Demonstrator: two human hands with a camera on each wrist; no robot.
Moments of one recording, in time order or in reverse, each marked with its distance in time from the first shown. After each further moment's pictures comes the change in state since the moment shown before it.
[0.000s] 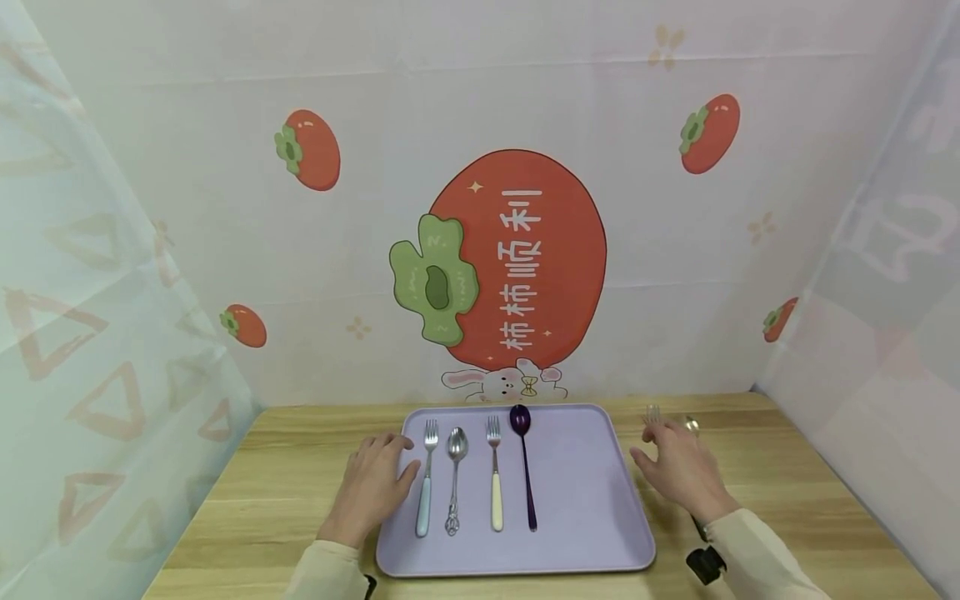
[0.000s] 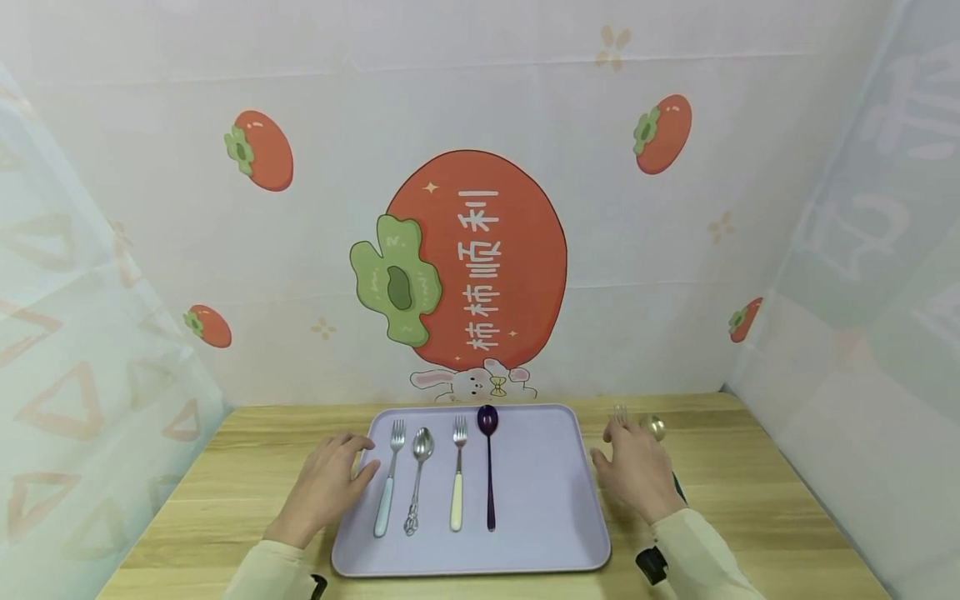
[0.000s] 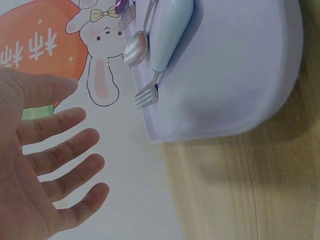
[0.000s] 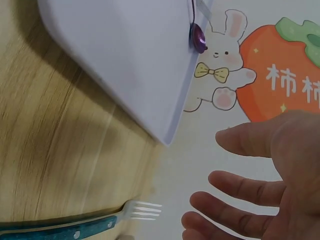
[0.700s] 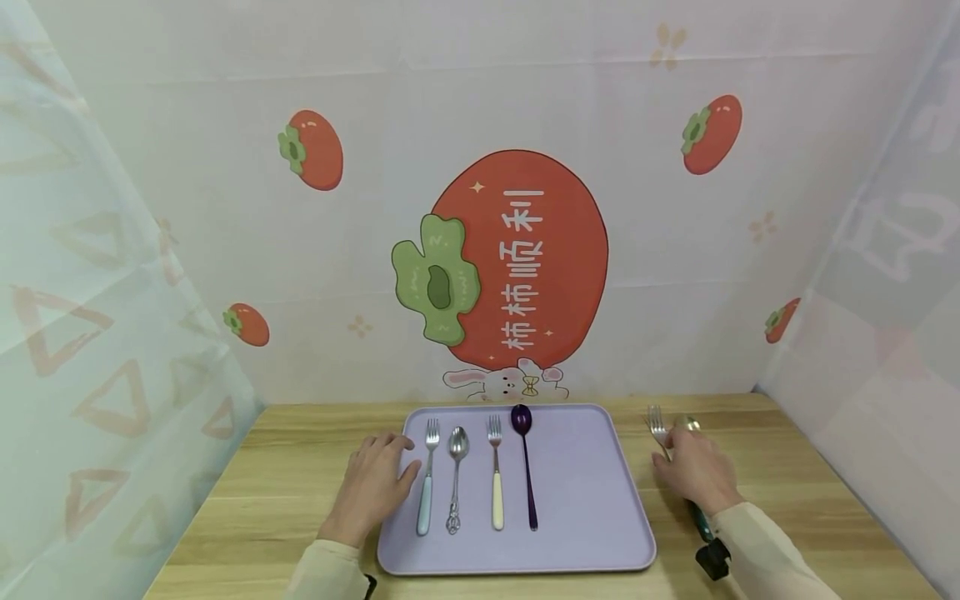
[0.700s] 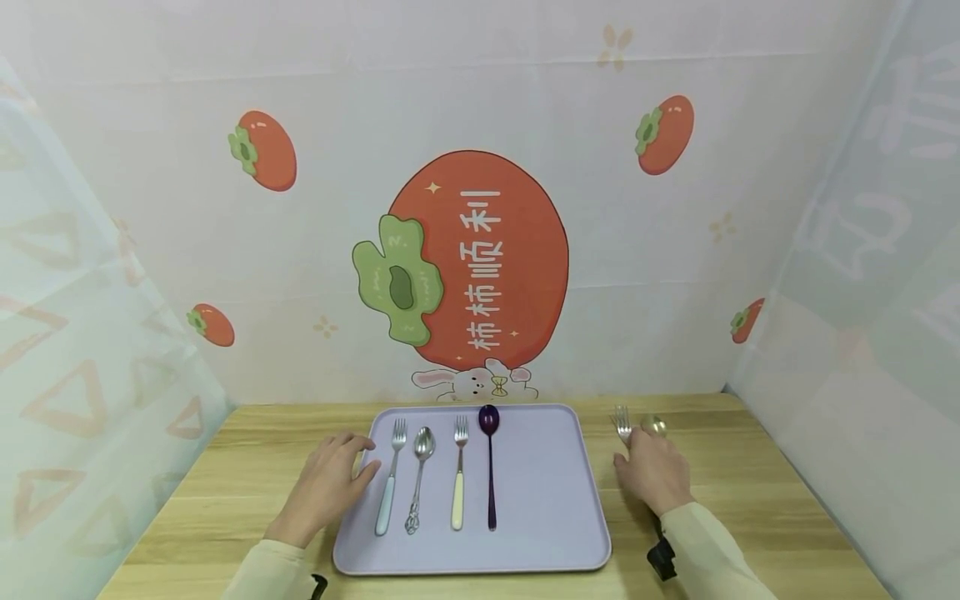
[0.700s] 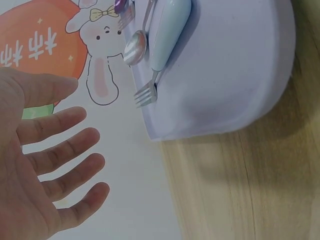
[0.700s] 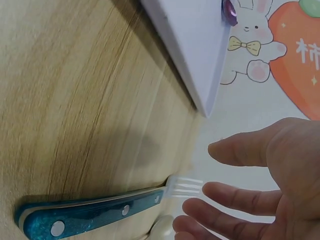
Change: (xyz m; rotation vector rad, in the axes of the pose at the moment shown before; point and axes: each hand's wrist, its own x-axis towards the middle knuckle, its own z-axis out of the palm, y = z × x) left_hand -0.002 0.001 -0.002 0.008 -0.012 -0.005; right_hand 0.006 0.034 0.004 -0.006 -0.140 0.171
